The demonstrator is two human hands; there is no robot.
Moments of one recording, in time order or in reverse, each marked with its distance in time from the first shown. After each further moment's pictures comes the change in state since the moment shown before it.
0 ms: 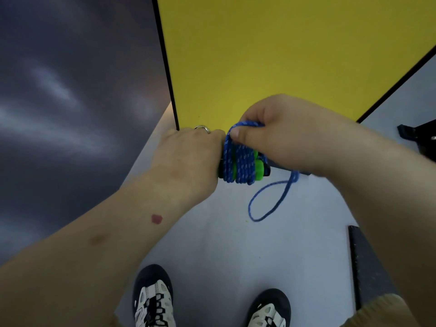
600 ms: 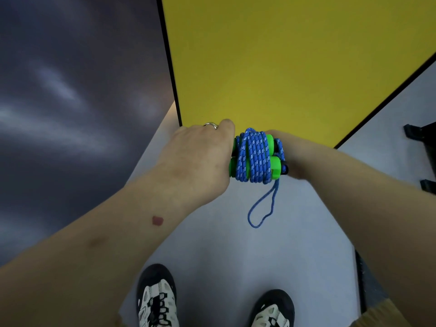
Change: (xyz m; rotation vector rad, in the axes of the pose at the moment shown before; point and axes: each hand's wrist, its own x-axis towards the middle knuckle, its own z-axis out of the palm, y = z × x) left_hand -0.001 0.004 -0.008 -0.133 0.012 -0.010; right_hand 0.055 0.079 0.052 0.471 -0.217 0.260
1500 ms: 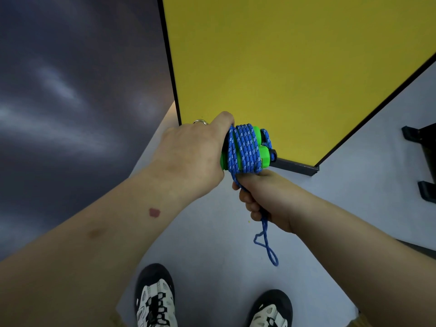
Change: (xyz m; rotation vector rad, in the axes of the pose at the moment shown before) left_hand 0.002 -0.010 0.004 -0.102 0.071 -0.024; right_hand -0.039 0.016 0.066 0.422 -0.004 0.203
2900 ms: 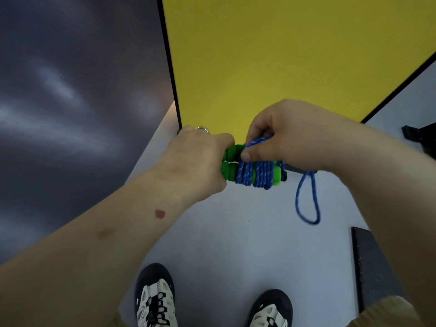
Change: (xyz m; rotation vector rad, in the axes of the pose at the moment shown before) left_hand 0.002 -0.013 0.024 -0.026 -0.142 0.034; right_hand -0.048 -0.096 -0.036 -0.996 0.156 -0.478
